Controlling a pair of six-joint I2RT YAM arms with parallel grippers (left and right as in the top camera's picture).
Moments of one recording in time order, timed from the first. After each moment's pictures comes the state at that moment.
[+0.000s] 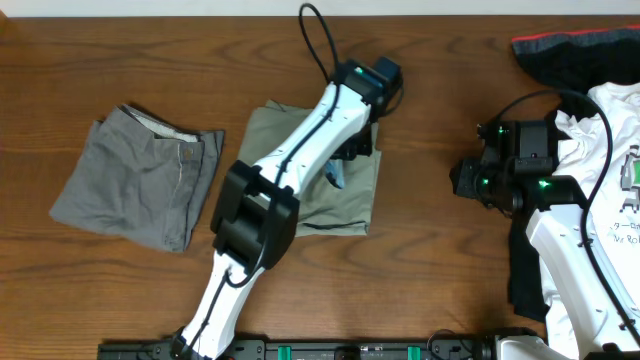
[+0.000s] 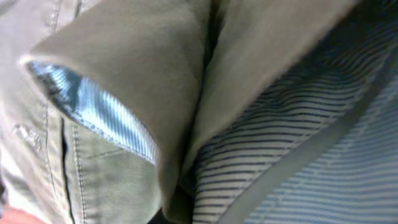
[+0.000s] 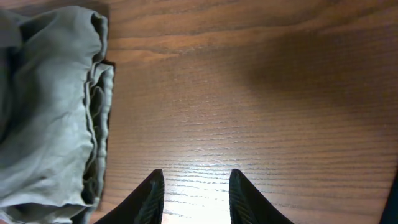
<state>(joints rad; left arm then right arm) -0.65 2.32 2.12 -1.42 -0.17 -0.65 0.06 1.32 0.89 -0.63 -0.16 0.28</state>
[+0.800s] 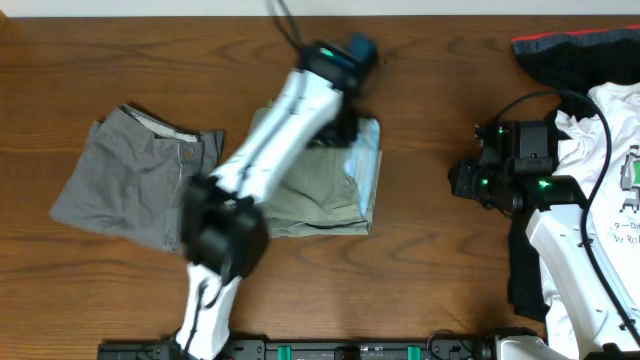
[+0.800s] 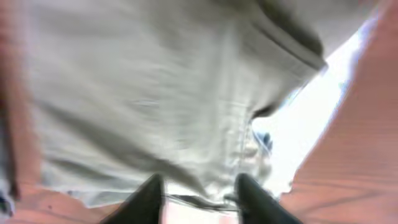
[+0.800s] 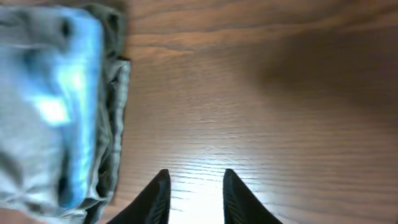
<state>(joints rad) -0.51 2.12 2.12 -1.46 -0.04 -0.52 0.06 1.32 0.89 -0.62 -0.24 0.26</state>
